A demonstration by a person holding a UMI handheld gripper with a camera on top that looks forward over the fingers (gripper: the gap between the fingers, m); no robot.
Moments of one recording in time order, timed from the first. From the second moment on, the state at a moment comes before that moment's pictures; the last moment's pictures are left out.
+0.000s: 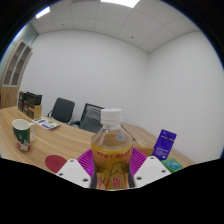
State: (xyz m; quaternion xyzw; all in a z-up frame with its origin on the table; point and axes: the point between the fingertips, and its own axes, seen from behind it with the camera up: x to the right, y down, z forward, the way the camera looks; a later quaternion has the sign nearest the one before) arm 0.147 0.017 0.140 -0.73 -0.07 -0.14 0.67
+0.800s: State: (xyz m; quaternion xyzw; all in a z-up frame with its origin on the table) arm -0.068 0.065 0.186 -0.36 -0.58 -0.61 0.41
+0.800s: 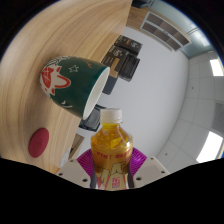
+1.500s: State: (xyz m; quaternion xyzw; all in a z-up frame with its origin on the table) arm -0.008 0.087 0.083 -0.77 -0.01 0.07 0.63
